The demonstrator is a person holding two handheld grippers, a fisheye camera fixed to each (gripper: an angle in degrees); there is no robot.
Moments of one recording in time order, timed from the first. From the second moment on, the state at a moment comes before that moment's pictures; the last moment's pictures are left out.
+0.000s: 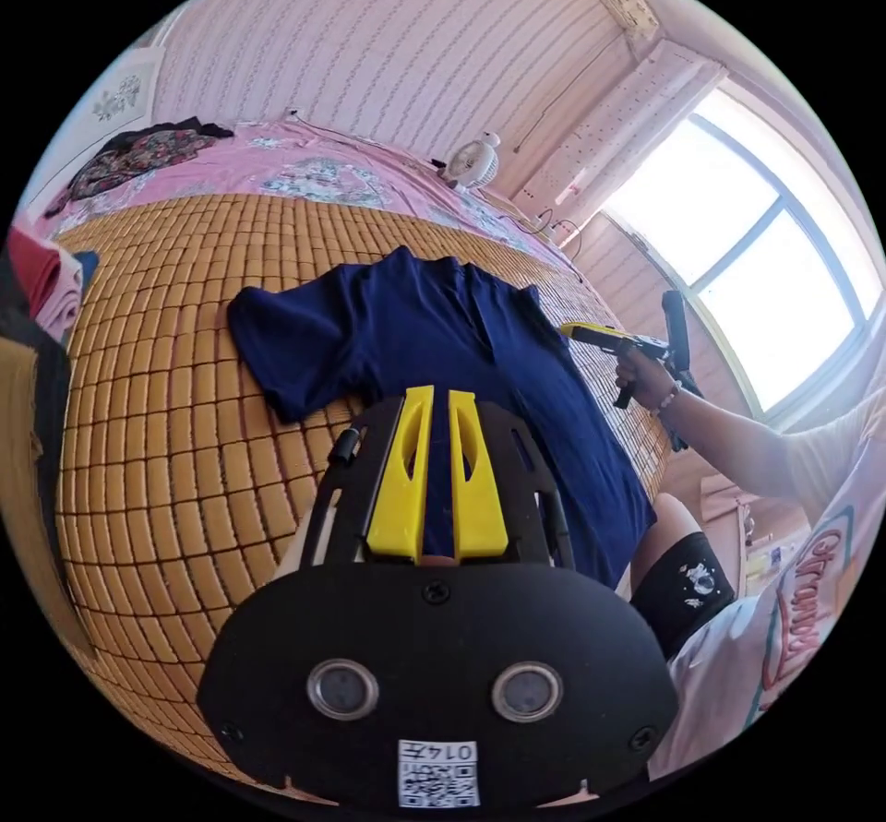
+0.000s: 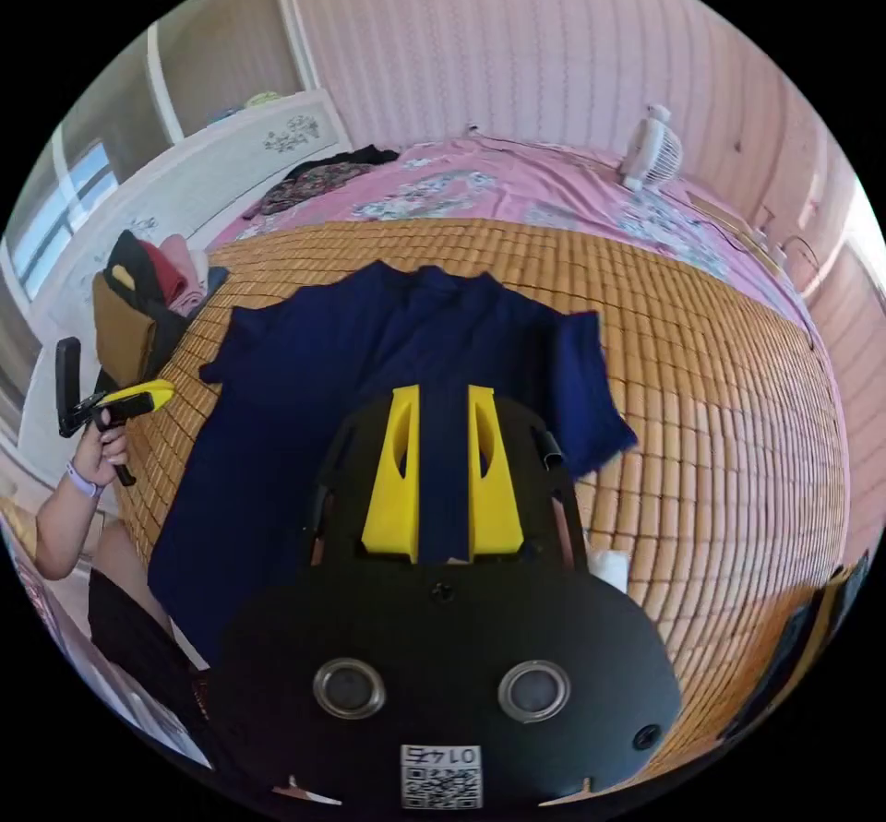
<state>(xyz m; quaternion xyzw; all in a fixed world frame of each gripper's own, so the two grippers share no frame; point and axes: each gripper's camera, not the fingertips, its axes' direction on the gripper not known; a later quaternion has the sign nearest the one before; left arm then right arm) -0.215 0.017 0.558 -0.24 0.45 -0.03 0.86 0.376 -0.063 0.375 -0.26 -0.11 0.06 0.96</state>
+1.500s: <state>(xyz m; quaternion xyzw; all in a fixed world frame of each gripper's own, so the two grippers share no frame) -0.227 0.011 0.633 -0.29 0.28 -0.11 0.91 0.348 -0.070 0.381 -0.23 -0.16 0.03 0.96</state>
